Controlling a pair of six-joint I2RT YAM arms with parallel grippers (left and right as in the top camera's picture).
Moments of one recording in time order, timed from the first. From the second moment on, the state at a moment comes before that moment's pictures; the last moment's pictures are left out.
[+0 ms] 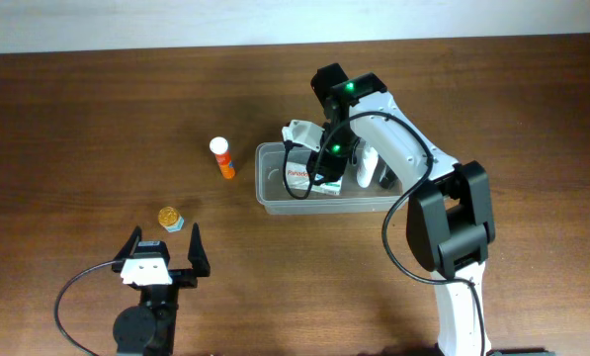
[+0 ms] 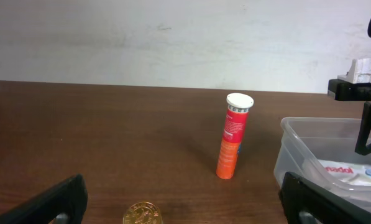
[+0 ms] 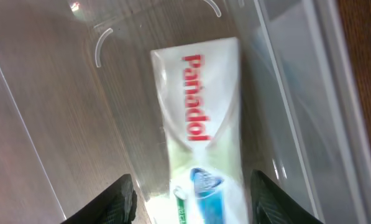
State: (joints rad) left arm -0.09 0.01 0.01 -0.07 -0.09 -0.07; right arm 0.40 2.25 1.93 -1.21 -0.32 -0.82
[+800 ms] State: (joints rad) left arm -0.09 0.01 0.01 -0.07 -0.09 -0.07; right arm 0.33 2.23 2.82 -1.69 -0.31 -0.21
